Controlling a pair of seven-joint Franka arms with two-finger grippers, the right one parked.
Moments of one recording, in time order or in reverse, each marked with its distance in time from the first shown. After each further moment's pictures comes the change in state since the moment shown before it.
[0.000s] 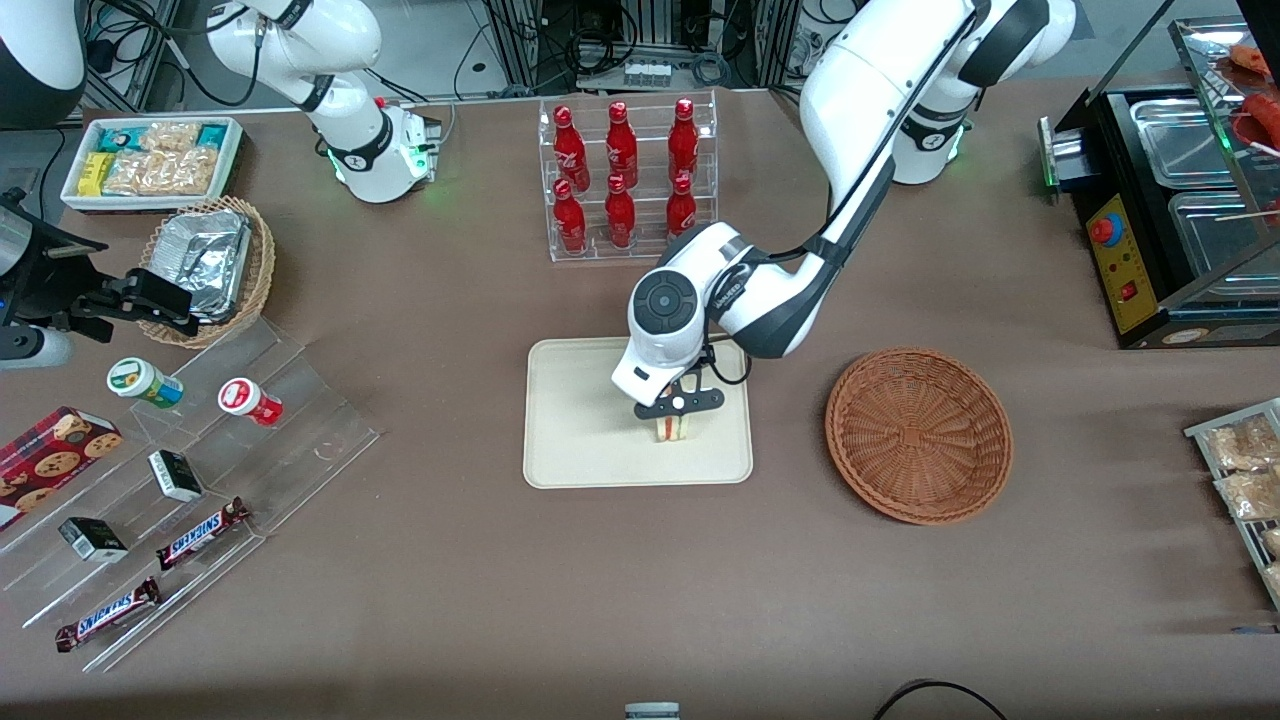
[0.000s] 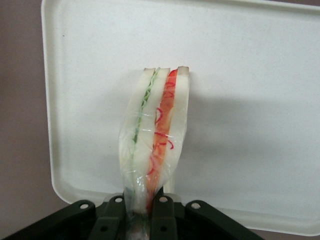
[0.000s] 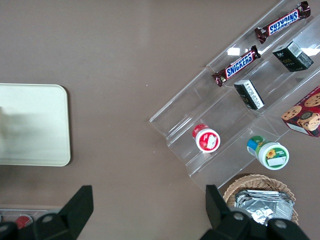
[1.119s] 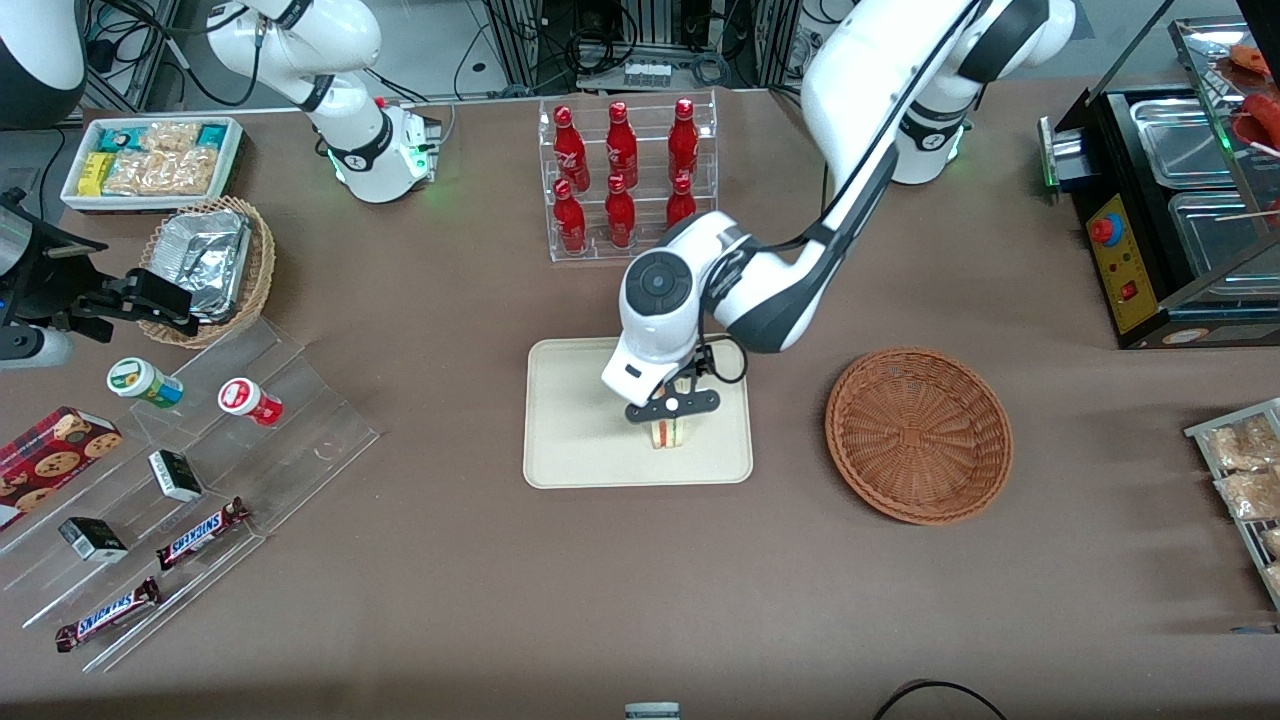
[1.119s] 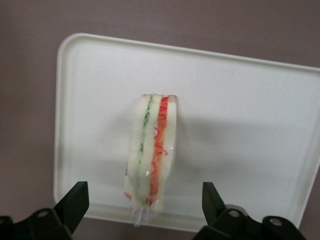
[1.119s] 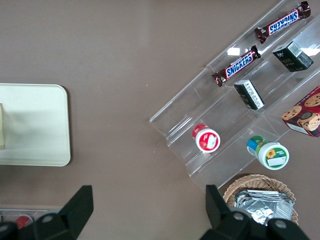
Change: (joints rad) arm 0.001 -0.059 0.010 0.062 0.053 -0.046 -0.045
